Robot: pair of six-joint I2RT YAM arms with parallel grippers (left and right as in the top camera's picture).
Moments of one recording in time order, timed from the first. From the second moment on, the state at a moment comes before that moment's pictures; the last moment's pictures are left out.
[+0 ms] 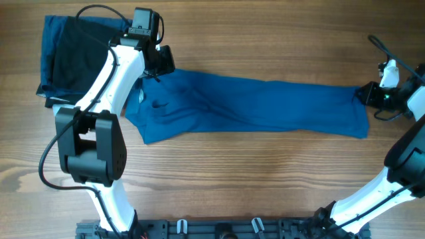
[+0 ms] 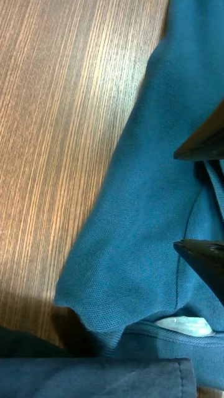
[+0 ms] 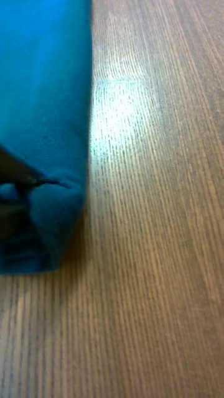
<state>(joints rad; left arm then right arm) -0.17 2.01 1.63 -0.83 0.05 -0.39 -0.62 2.03 1.31 -0.55 -0.53 -0.35</state>
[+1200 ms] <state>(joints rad) -0.35 1.95 1.65 -0.84 0.18 -0.42 -0.56 1.82 1.54 -0.82 -0.40 -0.17</state>
